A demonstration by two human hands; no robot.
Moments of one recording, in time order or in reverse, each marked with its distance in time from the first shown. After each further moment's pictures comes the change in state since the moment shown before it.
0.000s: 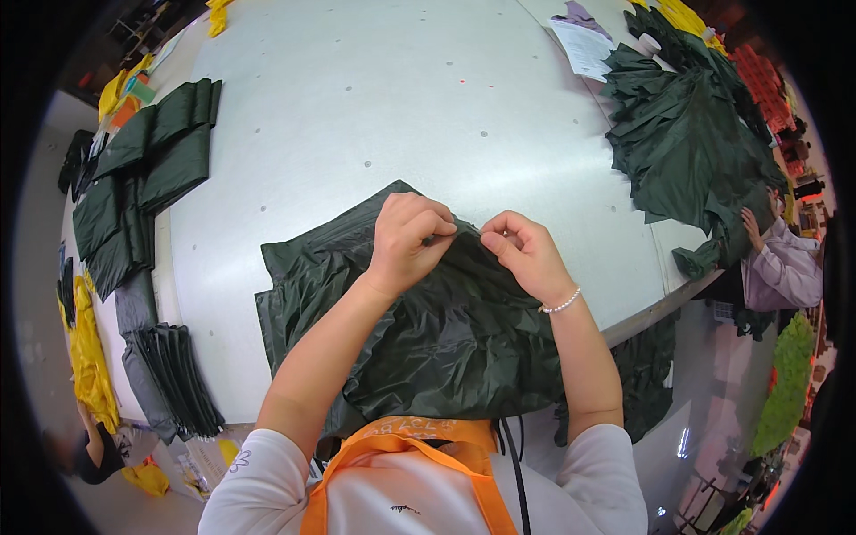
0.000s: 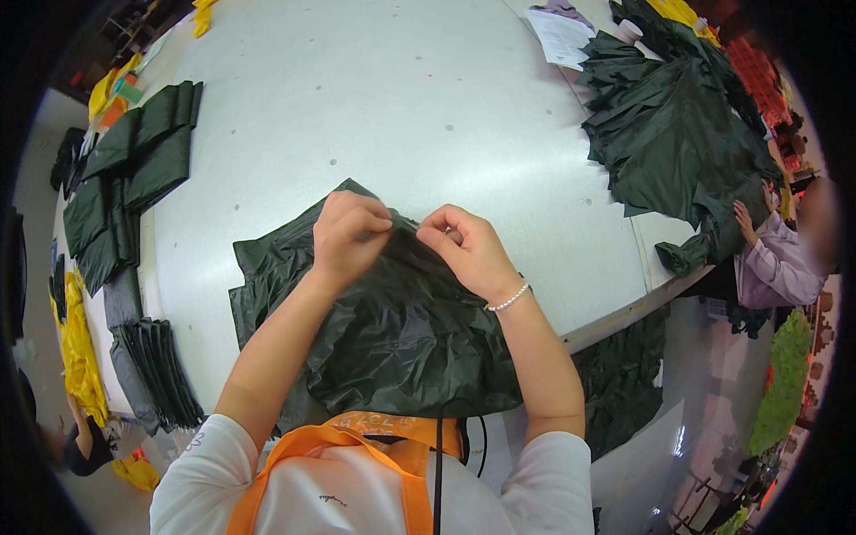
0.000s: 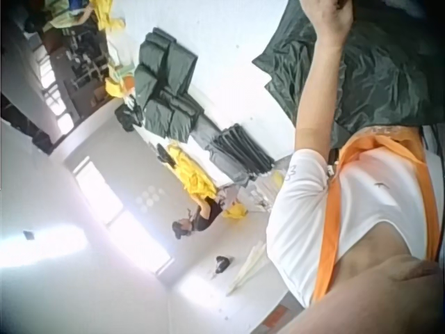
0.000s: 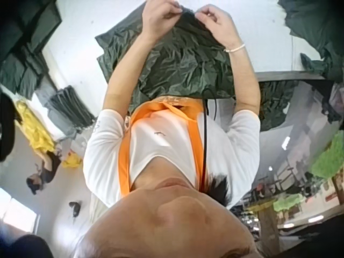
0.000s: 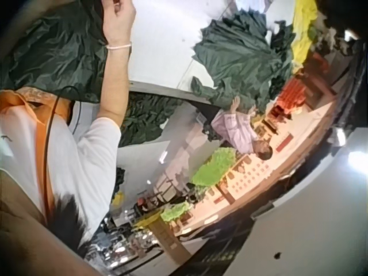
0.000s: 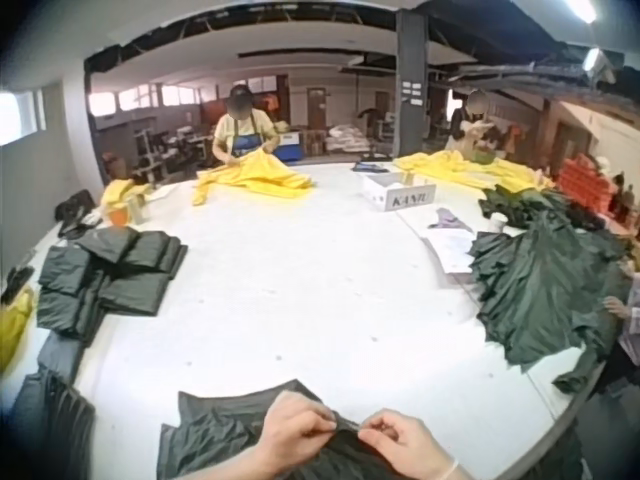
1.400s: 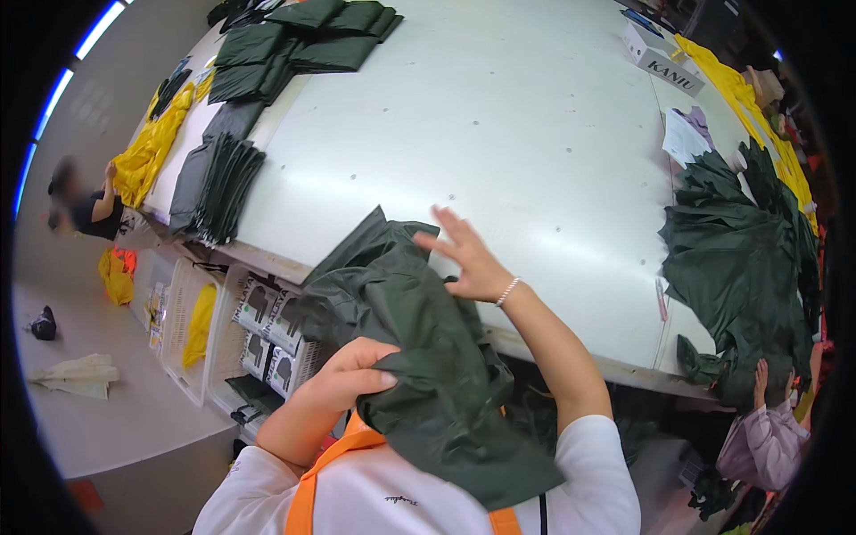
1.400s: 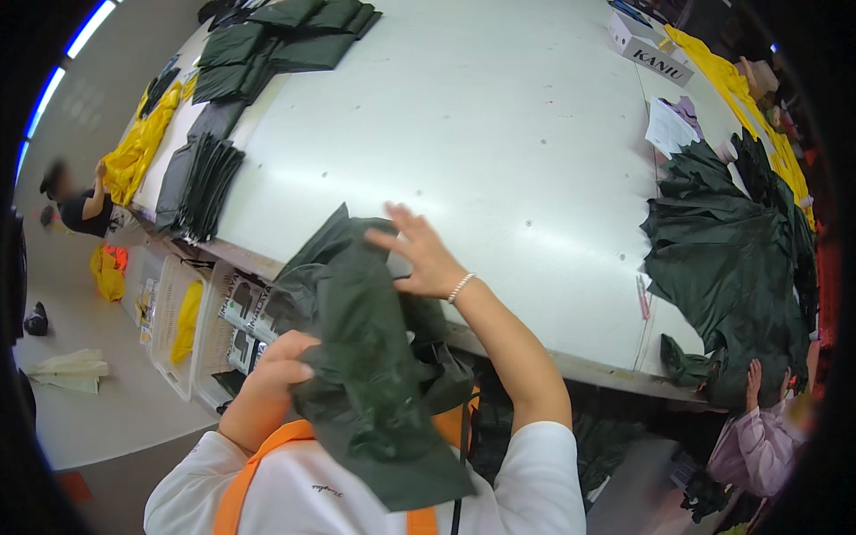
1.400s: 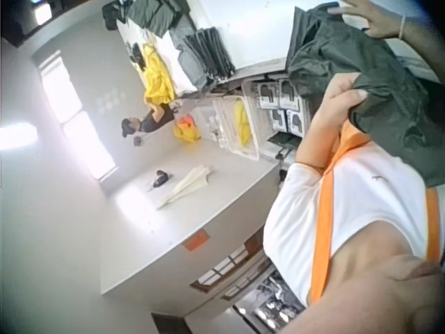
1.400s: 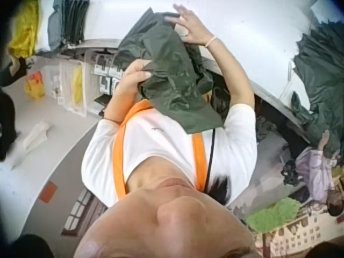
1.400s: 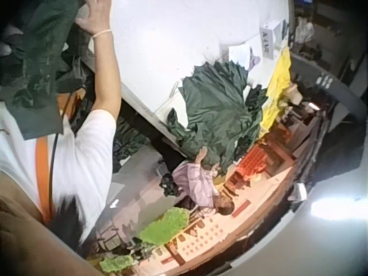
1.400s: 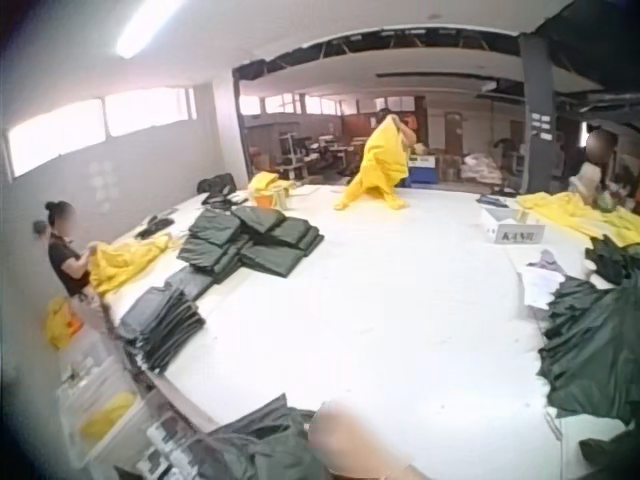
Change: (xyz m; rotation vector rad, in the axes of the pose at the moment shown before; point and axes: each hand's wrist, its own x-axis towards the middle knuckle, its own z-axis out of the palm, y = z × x) left_hand -0.105 0.373 -0.065 -1.127 0.251 -1.252; right_hand -0.089 0.048 0.050 -0.571 -0.778 -0.867
